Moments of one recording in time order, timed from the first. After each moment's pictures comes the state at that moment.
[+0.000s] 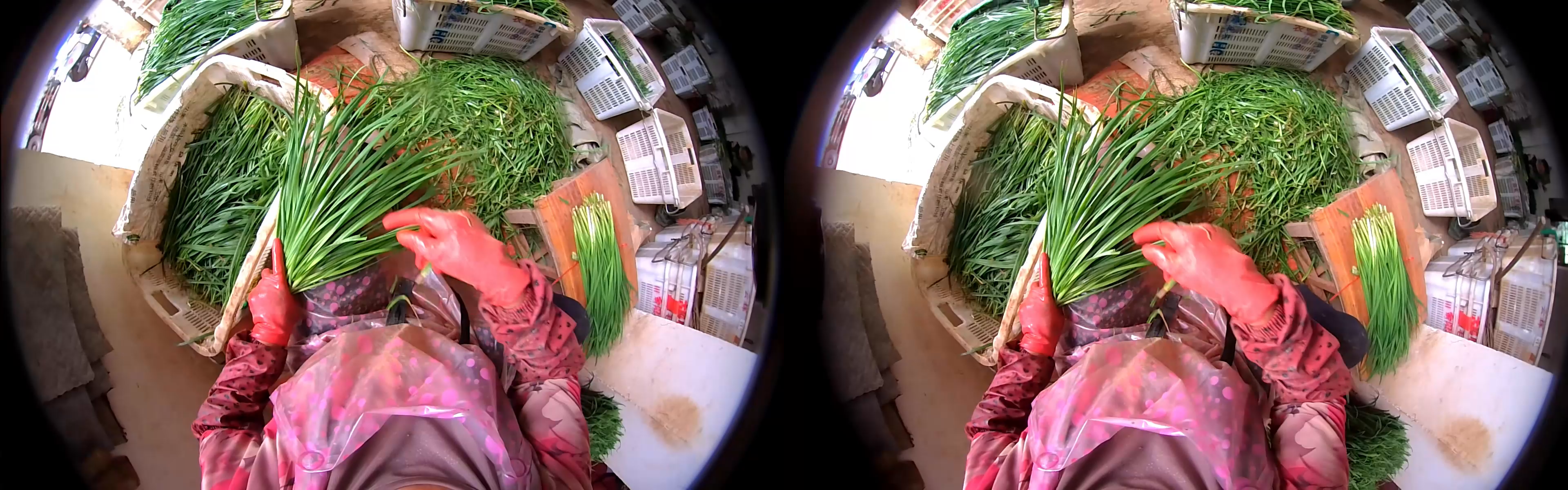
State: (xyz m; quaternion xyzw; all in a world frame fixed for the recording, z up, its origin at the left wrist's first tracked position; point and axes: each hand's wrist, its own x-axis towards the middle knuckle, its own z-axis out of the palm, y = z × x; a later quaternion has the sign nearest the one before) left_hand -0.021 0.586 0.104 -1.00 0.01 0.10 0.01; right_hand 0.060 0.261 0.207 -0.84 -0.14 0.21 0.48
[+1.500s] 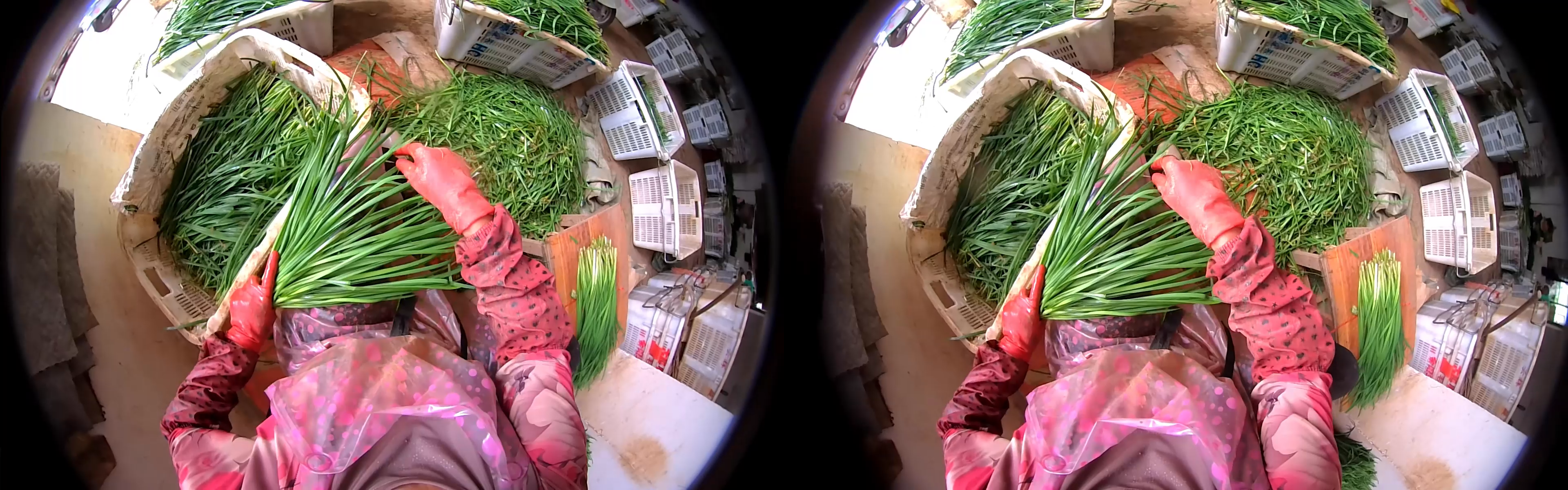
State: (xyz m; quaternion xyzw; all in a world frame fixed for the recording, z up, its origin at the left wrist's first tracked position) left_hand -0.030 0.636 0.109 -0.99 0.09 0.07 -0.05; right_hand 0.192 0.310 0.137 -0.95 -0.13 0.11 0.26
